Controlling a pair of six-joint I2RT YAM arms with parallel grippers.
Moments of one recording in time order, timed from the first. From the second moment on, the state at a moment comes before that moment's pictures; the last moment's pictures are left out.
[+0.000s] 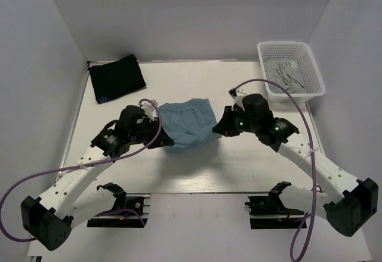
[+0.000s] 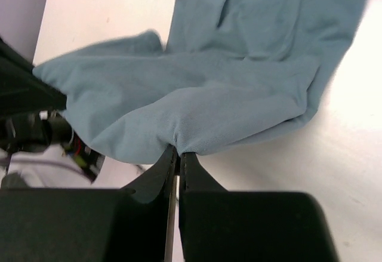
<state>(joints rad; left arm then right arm) -0.57 0.93 0.82 -0.59 0.36 -0.71 0.65 1.06 0.93 -0.47 -0.30 0.49</state>
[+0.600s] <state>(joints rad) -0.54 1.15 0.95 -0.50 0.23 -0.74 0.59 1.28 1.09 -0.47 -0.17 0.54</state>
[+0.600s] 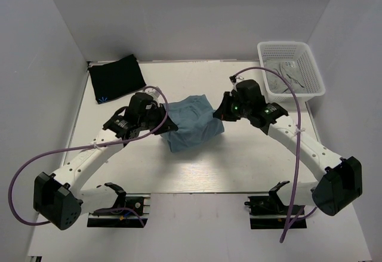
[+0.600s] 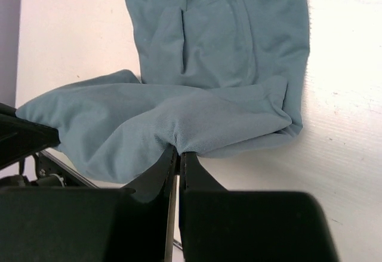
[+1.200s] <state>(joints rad) -0.36 1.30 0.87 -0.23 0.33 -0.79 0.50 1.51 1.22 -0.34 -0.28 0.55</state>
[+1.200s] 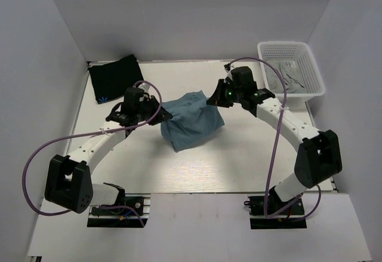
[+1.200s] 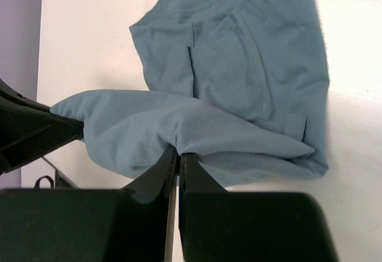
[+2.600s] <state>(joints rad) -0.14 1.82 1.21 0.13 0.44 -0.70 0.46 2.06 1.64 -0.10 -0.42 0.28</state>
